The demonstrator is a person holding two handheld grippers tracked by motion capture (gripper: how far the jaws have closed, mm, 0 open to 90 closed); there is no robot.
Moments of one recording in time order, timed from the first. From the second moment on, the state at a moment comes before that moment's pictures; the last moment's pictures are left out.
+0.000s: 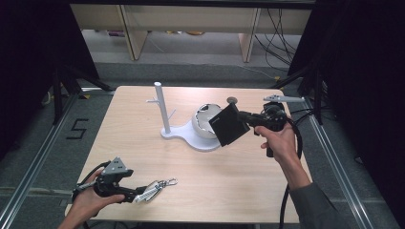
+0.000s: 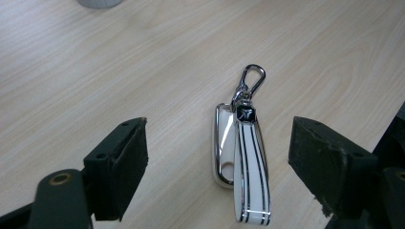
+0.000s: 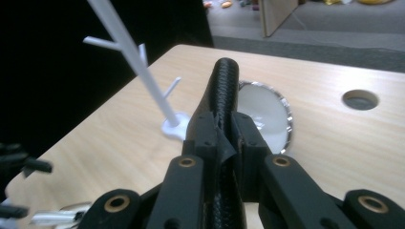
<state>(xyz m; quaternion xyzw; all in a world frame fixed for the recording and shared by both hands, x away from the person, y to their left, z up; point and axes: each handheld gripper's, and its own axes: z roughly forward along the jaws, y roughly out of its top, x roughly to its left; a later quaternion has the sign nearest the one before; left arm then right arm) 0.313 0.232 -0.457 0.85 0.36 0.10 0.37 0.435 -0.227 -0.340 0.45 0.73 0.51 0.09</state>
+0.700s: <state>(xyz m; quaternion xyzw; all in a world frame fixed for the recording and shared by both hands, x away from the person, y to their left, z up) 0.312 0.235 -0.465 0.85 0.37 0.10 0.36 0.513 -0.210 -0.352 0.51 0.72 0.46 0.11</state>
